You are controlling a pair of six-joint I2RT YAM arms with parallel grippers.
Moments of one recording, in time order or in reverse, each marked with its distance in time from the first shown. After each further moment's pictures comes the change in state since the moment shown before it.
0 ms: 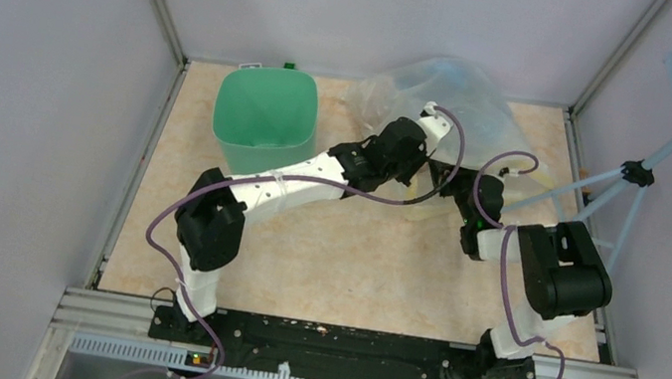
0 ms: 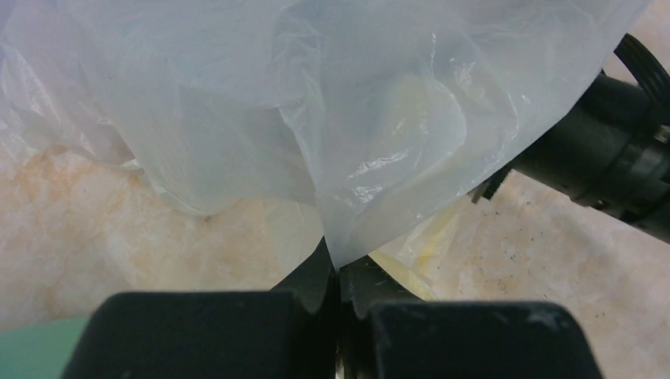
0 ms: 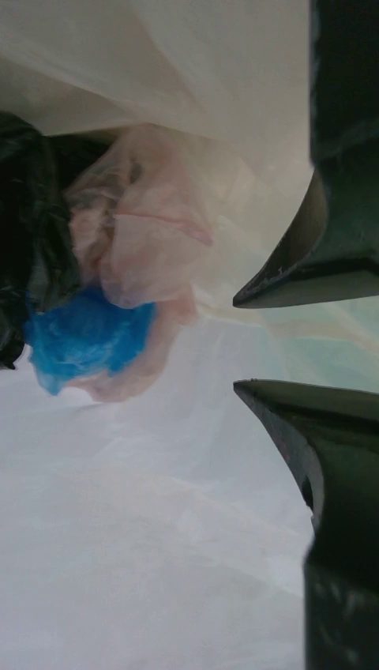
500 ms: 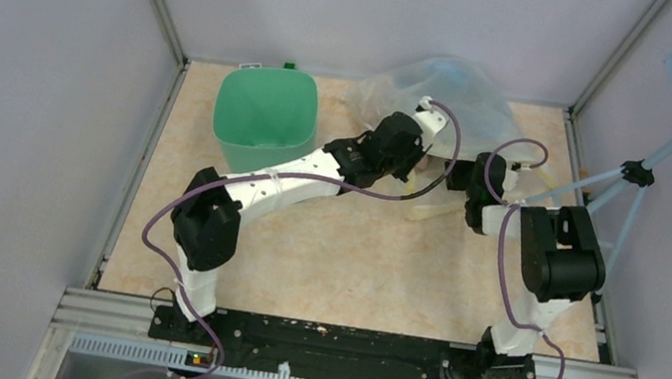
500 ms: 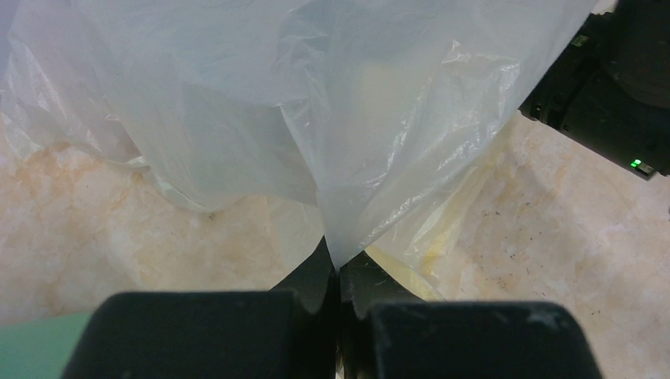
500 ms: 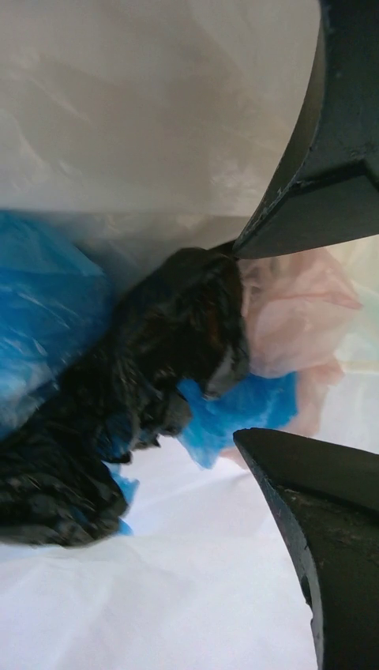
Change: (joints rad) left arm 0.023 -0.024 -0.004 -0.016 0.024 -0.012; right arm -0.073 0.122 0.247 -0.352 0.179 -0.008
